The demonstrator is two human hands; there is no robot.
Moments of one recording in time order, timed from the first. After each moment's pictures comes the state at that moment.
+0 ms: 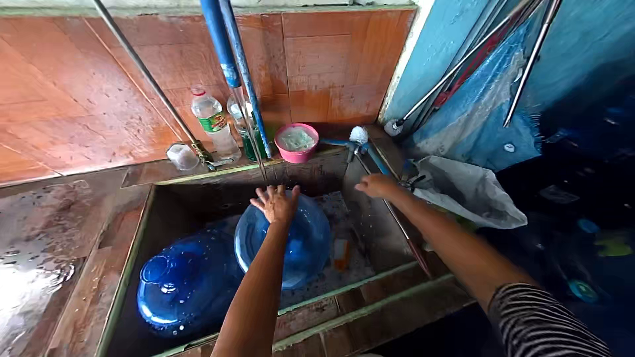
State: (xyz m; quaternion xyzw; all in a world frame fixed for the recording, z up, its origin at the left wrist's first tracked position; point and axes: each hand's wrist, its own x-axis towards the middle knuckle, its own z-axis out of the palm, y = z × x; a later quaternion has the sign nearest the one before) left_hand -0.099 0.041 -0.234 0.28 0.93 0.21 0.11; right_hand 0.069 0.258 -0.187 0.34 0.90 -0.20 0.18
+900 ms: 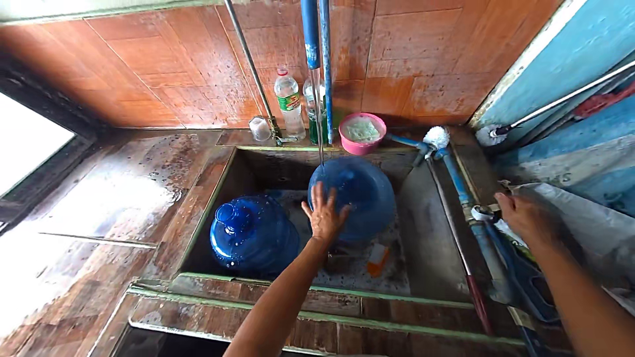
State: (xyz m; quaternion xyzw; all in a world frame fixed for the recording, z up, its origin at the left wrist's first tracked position) left_hand -0.039 0.001 -0.268 0.26 0.92 0.29 0.04; right_hand 0.184 0.384 -0.257 0.43 0.89 -0.15 -0.07
